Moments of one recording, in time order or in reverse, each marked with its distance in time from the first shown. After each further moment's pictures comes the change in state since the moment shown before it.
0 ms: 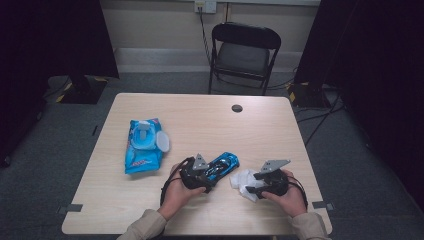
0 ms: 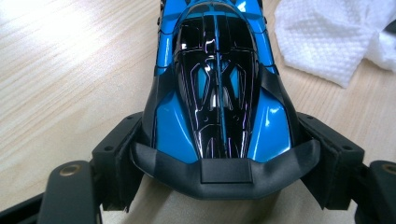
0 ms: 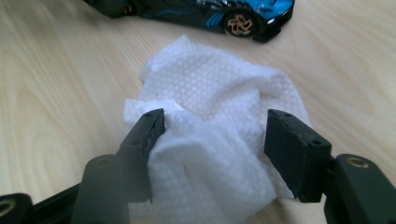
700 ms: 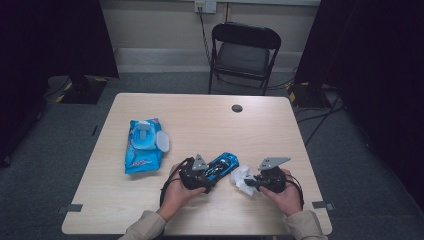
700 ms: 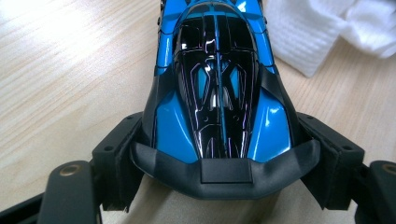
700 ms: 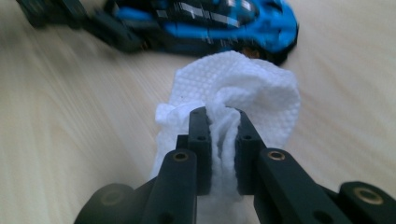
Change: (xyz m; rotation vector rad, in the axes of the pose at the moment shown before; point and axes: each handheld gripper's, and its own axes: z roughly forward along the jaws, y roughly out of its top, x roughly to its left) left arm 0.000 -0.001 -0.001 0.001 0.002 0.002; right arm 0.007 0.018 -0.009 -0.081 0.036 0.061
